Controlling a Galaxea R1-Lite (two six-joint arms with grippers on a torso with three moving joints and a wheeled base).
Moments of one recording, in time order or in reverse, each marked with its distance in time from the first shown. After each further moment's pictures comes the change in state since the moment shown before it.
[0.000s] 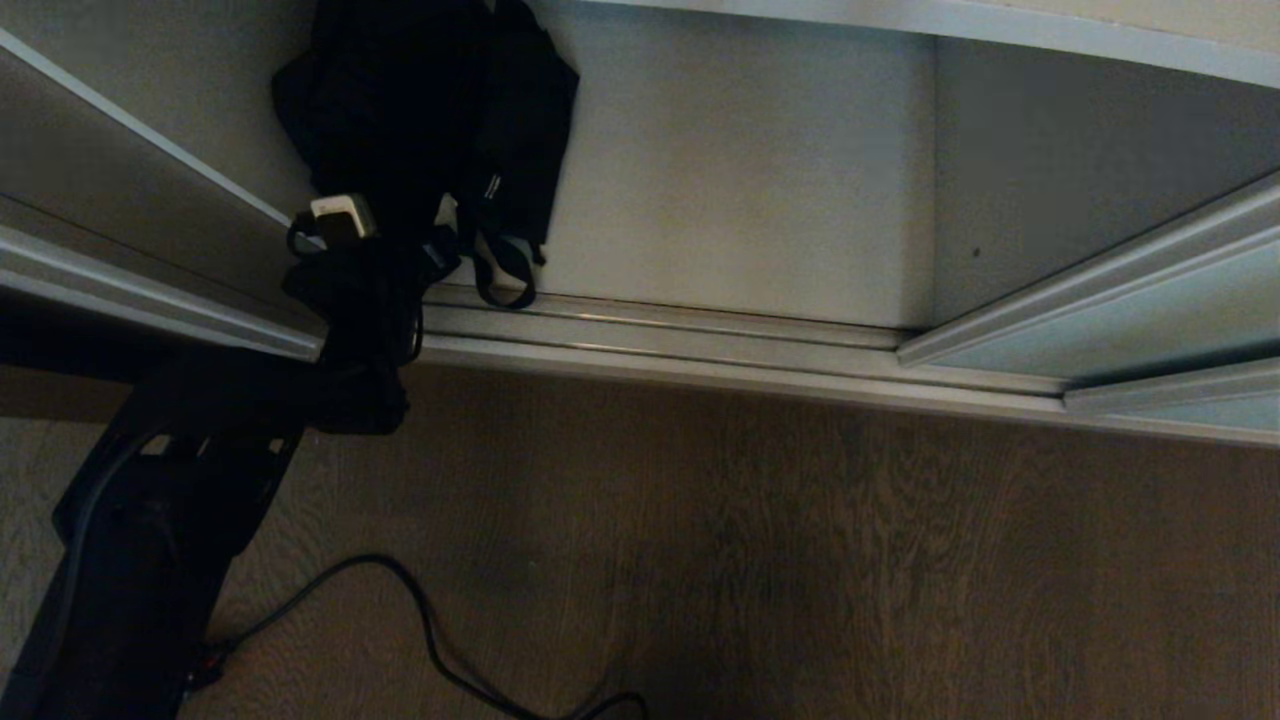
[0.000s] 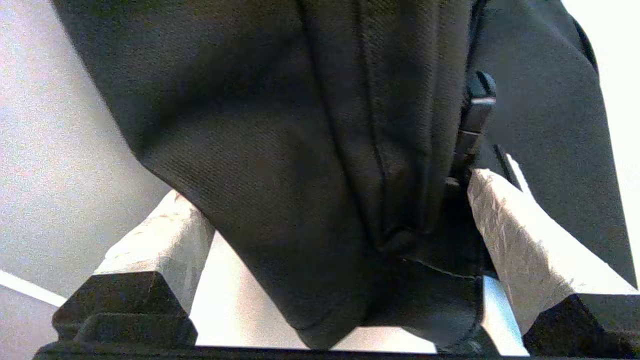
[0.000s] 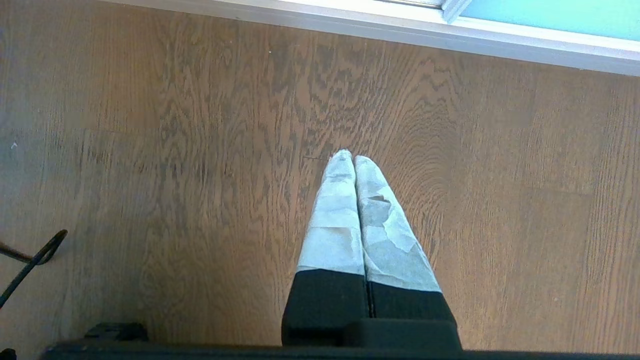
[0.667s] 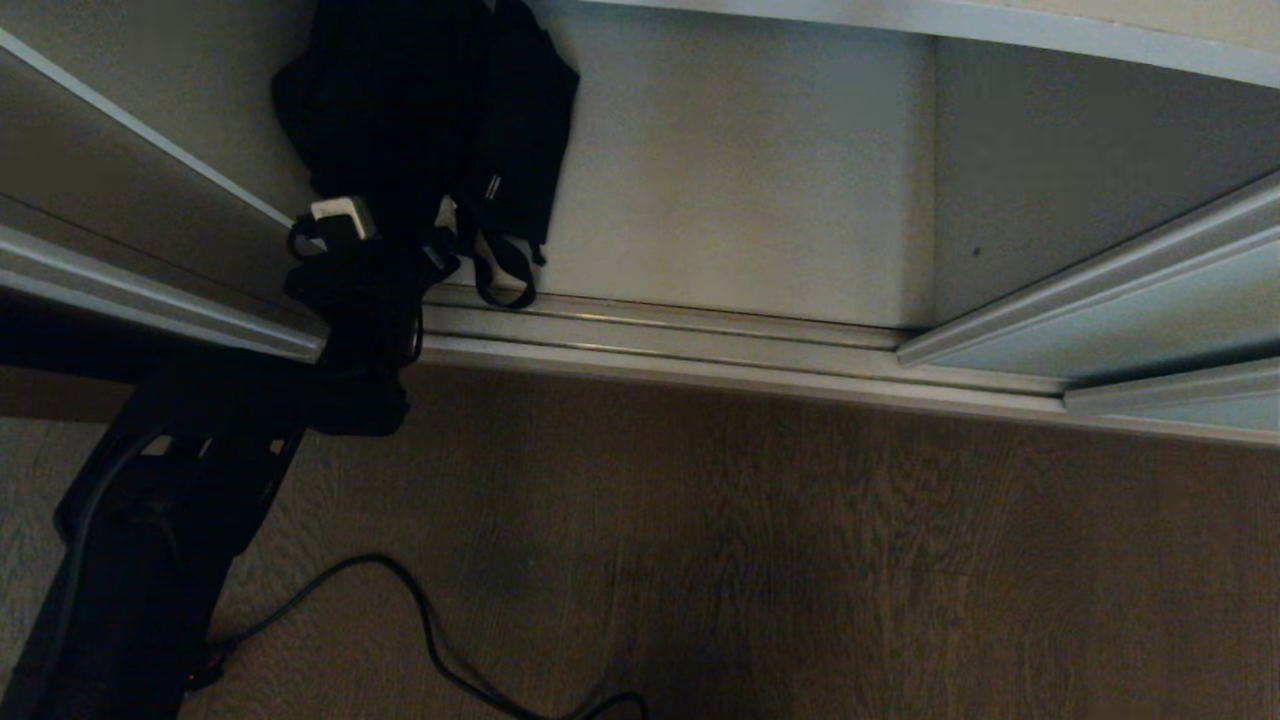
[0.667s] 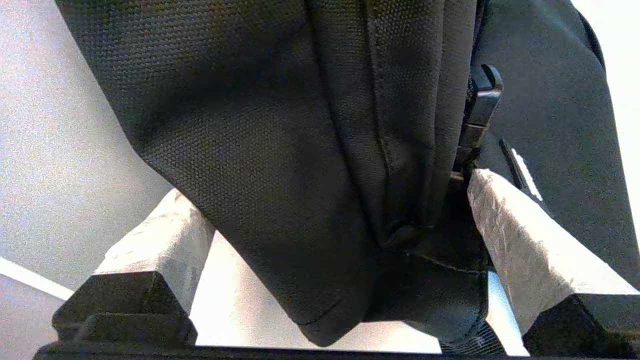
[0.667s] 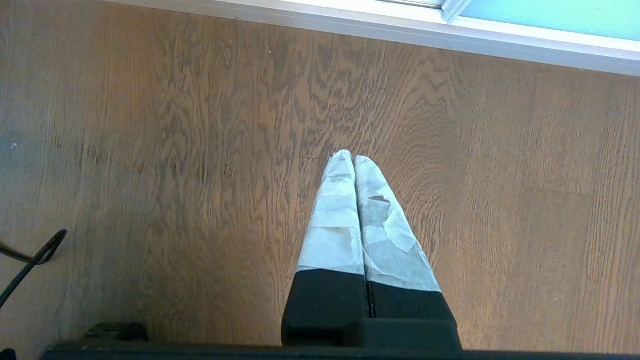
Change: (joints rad) left arm 0.001 0.004 0.002 0.001 0.006 -0.002; right arm 0.000 0.000 0.000 0.000 0.000 0.000
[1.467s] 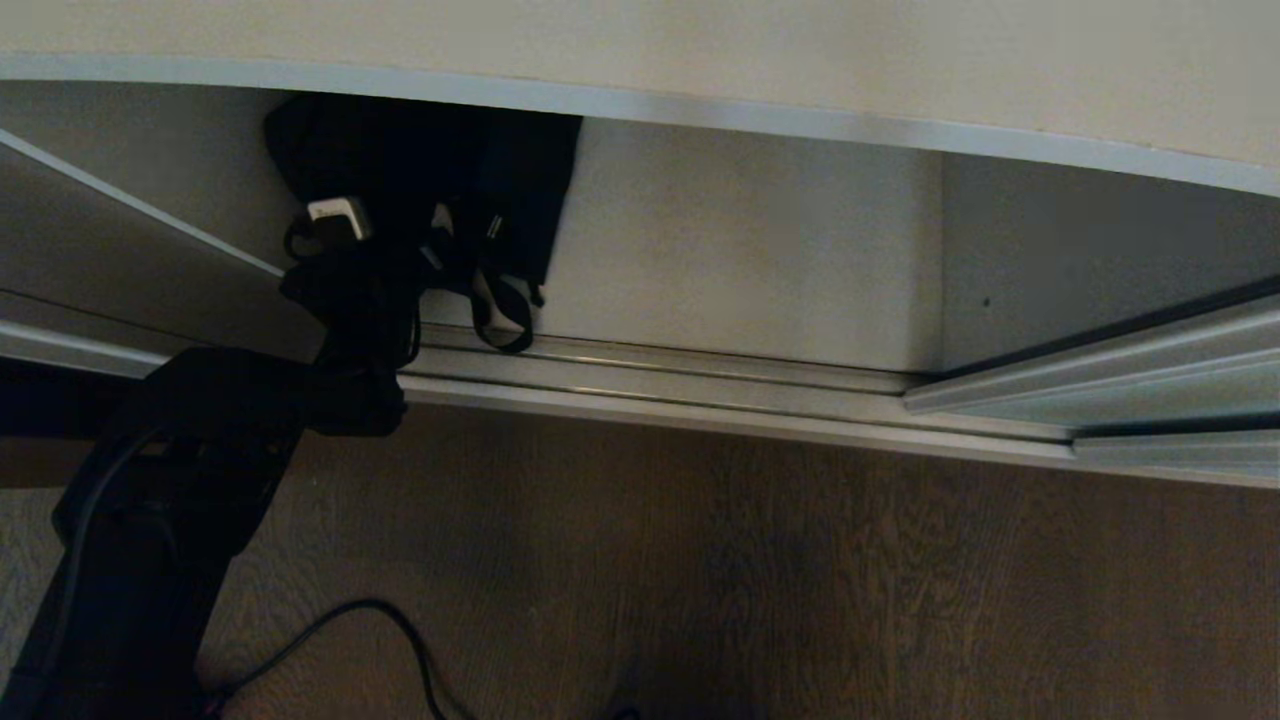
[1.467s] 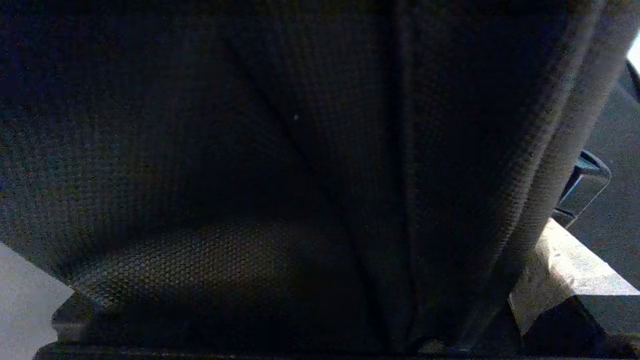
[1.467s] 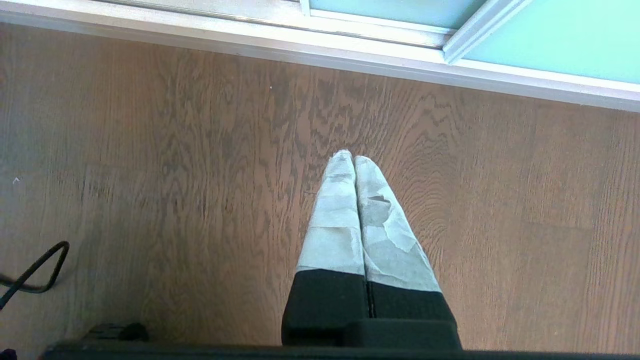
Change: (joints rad) left arm -0.001 0.000 0.000 -0.005 -0.002 0.004; right arm 0.000 0.000 0.000 0.000 0.000 0.000
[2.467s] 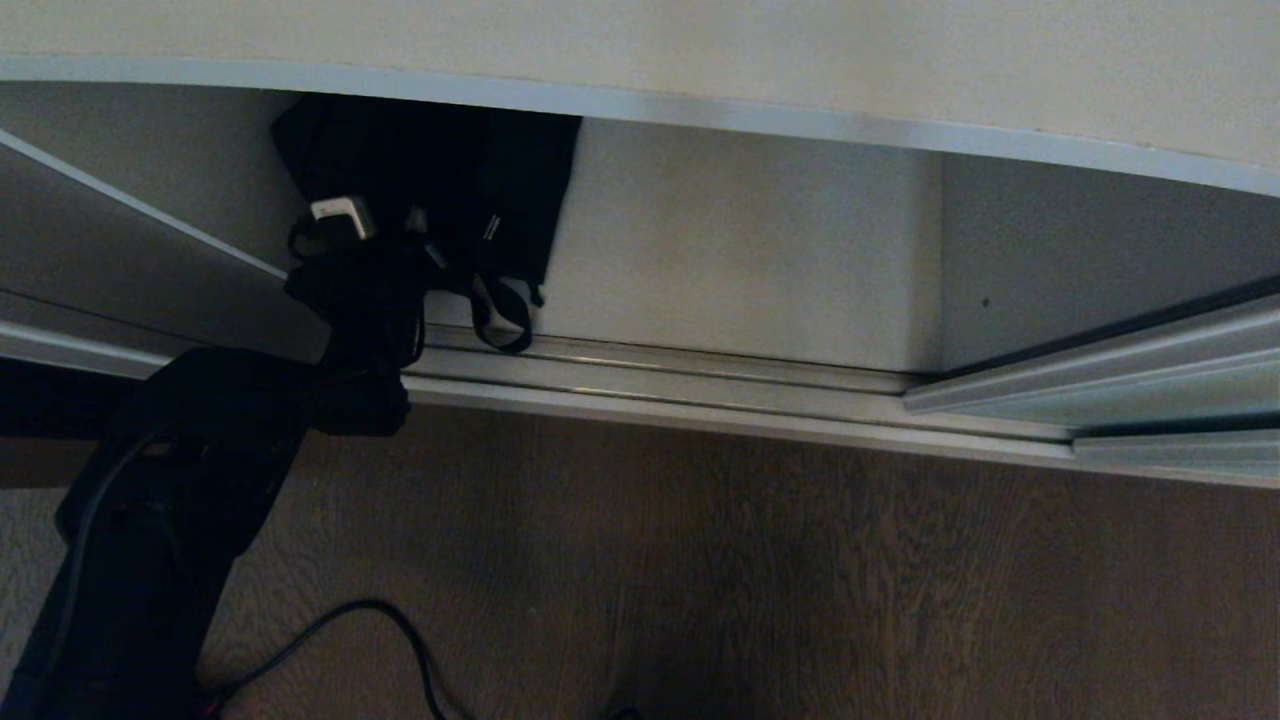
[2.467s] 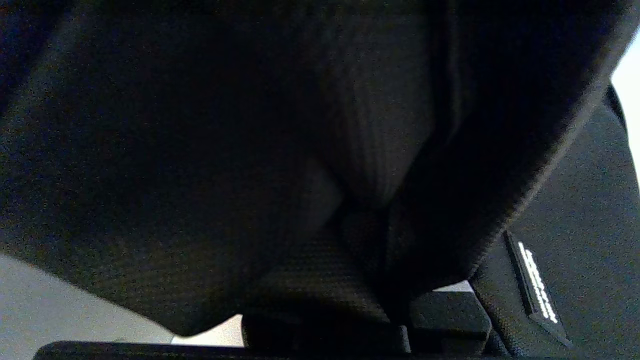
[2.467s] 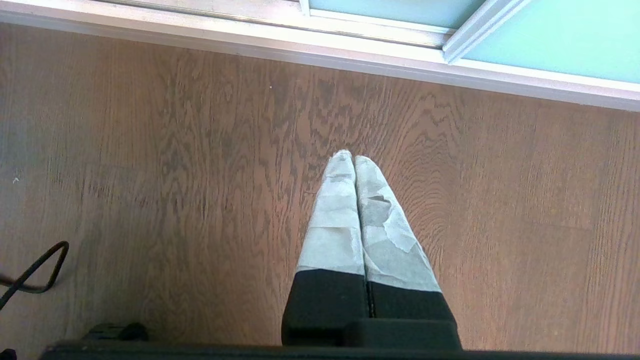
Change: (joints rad) left arm -0.001 0.001 0.000 -0.003 0.001 -0.016; right arm 0.000 0.000 0.000 0.000 0.000 0.000
